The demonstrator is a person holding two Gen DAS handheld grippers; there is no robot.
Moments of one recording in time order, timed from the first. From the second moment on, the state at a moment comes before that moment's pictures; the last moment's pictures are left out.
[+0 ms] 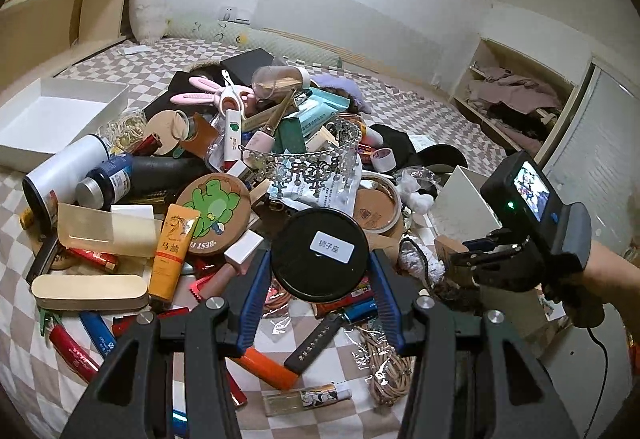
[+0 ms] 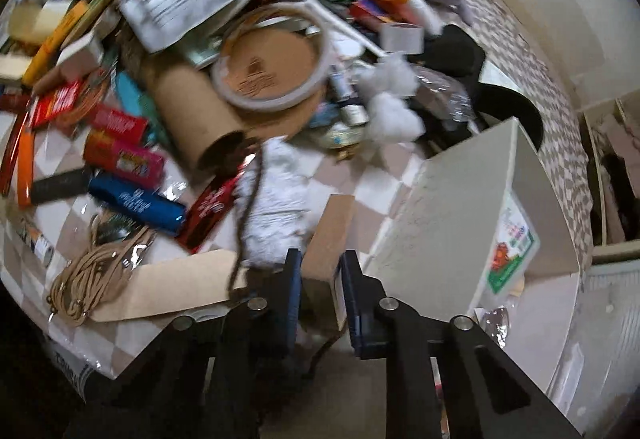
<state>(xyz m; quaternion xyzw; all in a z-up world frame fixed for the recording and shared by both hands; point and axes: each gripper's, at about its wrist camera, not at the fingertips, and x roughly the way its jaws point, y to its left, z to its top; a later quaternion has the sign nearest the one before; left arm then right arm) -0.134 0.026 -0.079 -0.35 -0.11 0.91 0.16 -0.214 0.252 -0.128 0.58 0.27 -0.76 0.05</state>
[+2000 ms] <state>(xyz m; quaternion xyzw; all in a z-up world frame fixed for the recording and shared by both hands) -0.094 0.137 0.006 -0.31 -0.06 0.91 0.26 -0.105 0.388 0.070 0.35 -0.05 -0.93 0.10</state>
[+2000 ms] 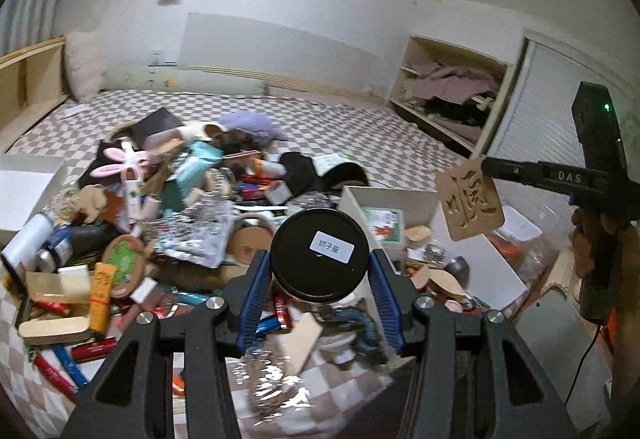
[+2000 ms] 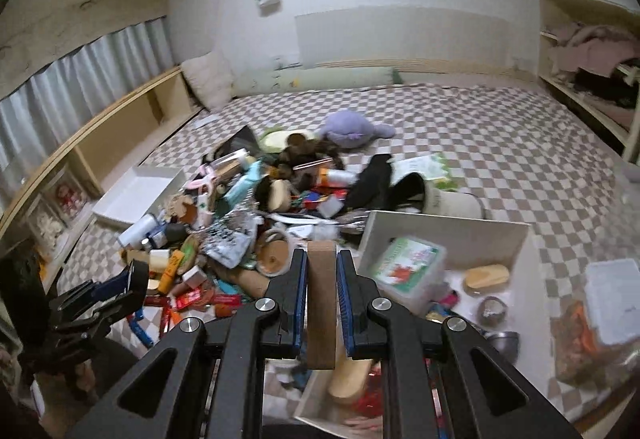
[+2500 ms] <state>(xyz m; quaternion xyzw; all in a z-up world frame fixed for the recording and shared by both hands) -0.096 0.232 0.005 -0.33 -0.03 0.88 0.33 -0.075 0.477 0.034 0.37 -0.08 -0.93 0.02</state>
